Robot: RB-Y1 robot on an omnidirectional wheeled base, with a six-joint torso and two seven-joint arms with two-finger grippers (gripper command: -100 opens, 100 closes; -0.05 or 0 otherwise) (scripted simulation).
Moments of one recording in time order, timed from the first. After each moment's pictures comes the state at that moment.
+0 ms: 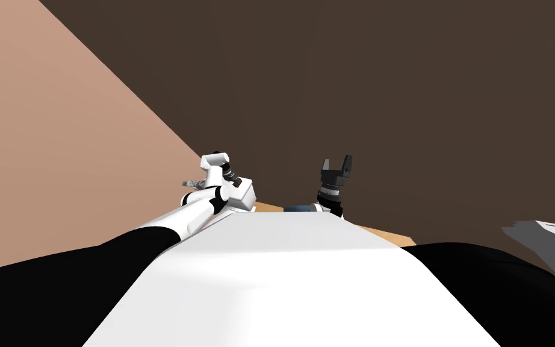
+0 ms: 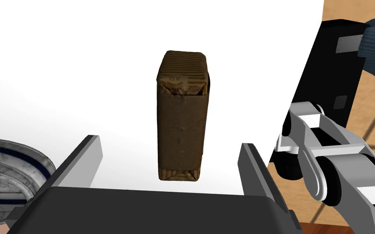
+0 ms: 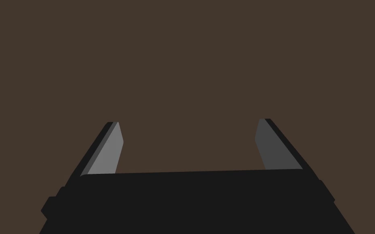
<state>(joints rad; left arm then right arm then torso) -0.72 0.44 0.45 -1.04 0.08 1.85 1.02 0.52 0.04 0.06 -2.27 -0.01 -0.62 -0.05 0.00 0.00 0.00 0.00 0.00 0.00</state>
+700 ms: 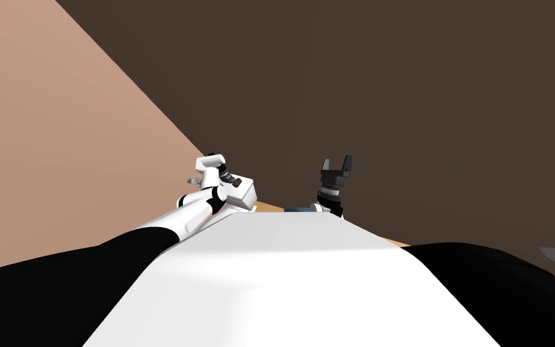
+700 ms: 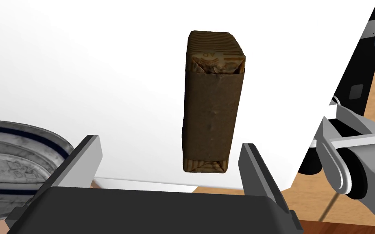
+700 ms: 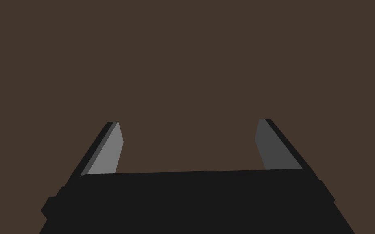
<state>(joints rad) -0.71 0.46 0.51 -1.00 0.05 1.82 0.89 0.52 0.04 0.06 -2.27 -0.01 -0.62 -0.05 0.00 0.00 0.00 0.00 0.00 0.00</state>
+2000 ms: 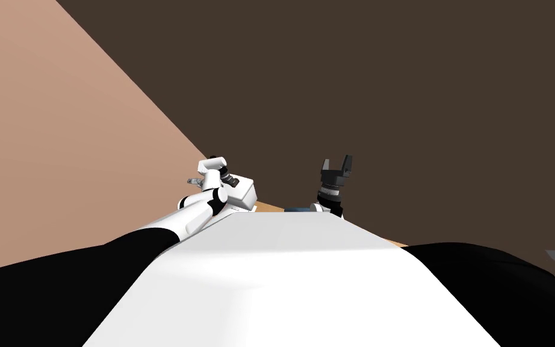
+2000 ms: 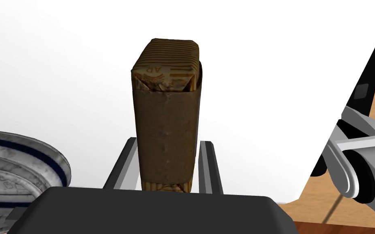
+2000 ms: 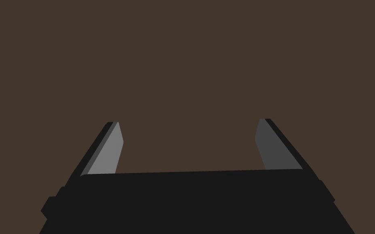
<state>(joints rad) -0.68 0.45 0.51 -0.99 0.05 1.77 0.88 0.52 0.04 0.06 -2.27 -0.01 -0.62 -0.05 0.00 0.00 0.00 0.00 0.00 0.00</state>
